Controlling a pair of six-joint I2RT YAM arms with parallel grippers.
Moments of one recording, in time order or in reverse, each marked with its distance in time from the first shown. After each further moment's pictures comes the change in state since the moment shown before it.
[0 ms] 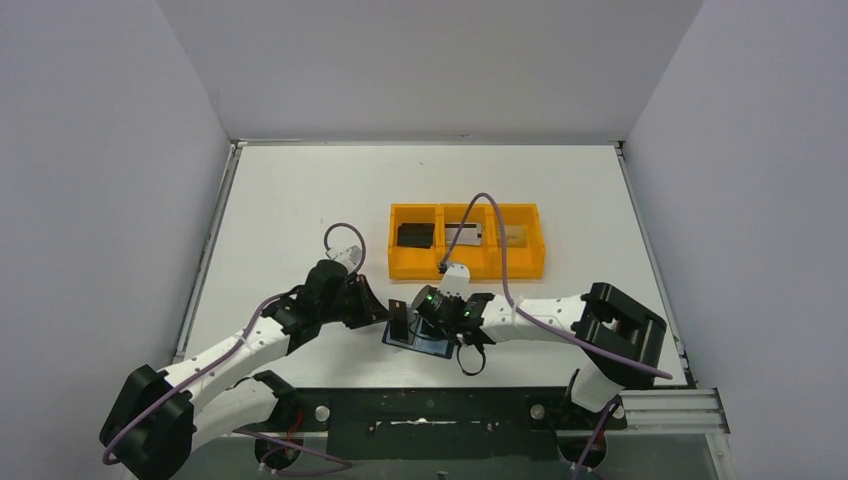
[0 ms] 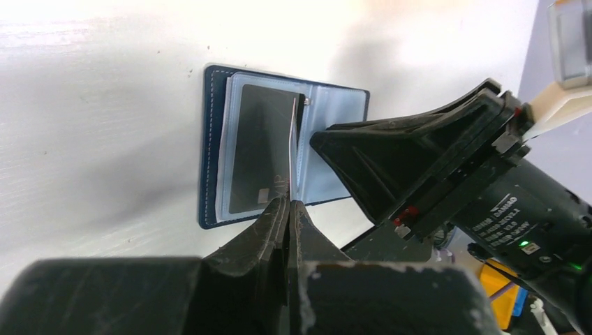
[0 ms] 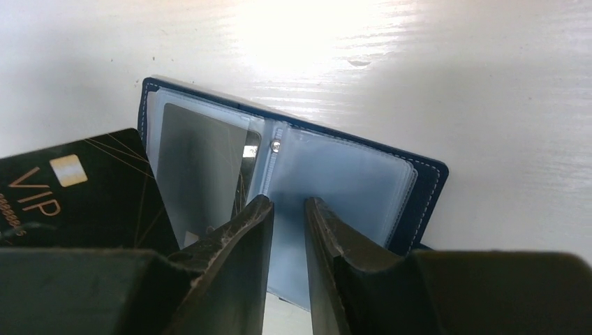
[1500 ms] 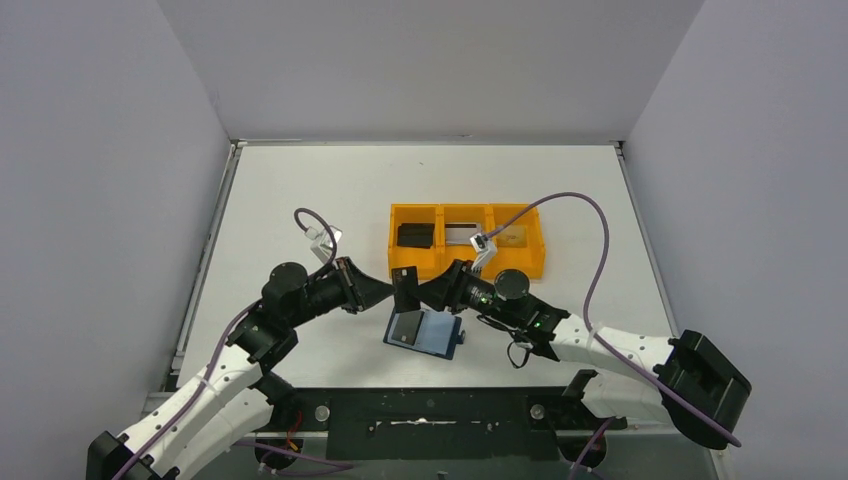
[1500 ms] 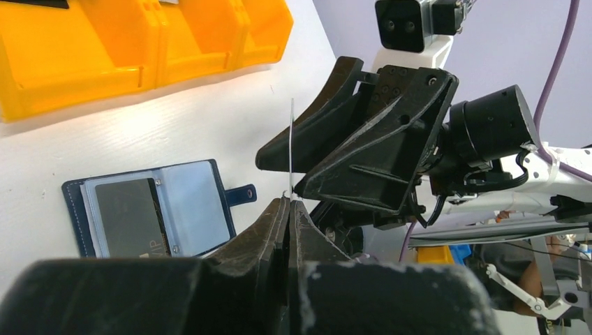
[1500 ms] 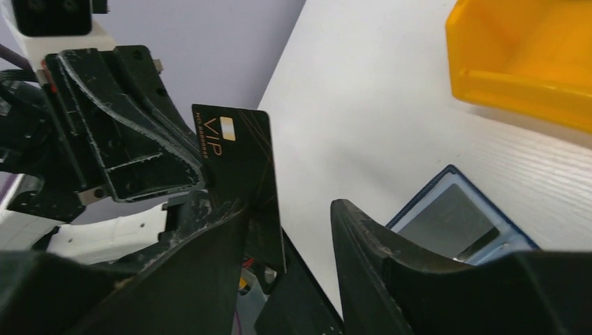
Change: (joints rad) left arm 0.041 -0.322 0.013 0.195 0.137 -0.019; right arm -0.238 -0.463 -0.391 0.840 -0.529 -0.175
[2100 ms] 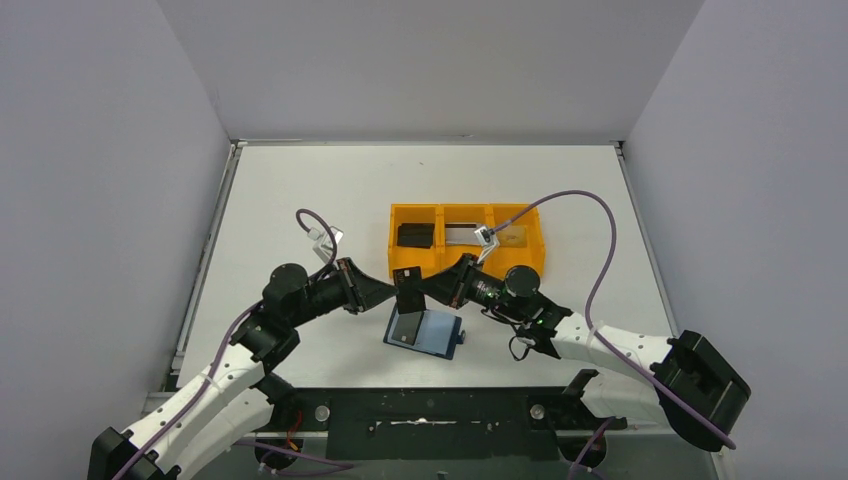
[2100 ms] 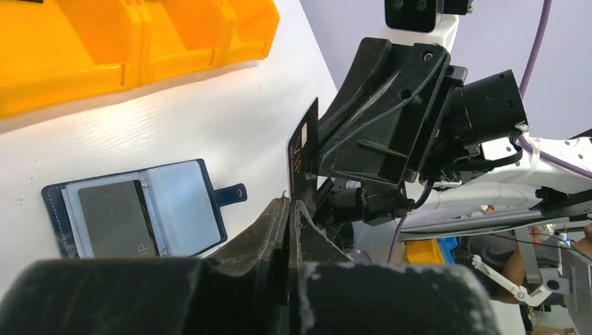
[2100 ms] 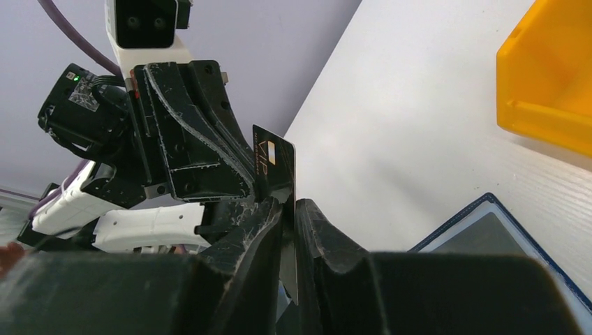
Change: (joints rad) left arm 0.006 0.018 -0.040 0.091 0.058 -0.031; right arm -0.052 0.010 -0.015 0.152 -0.144 0.036
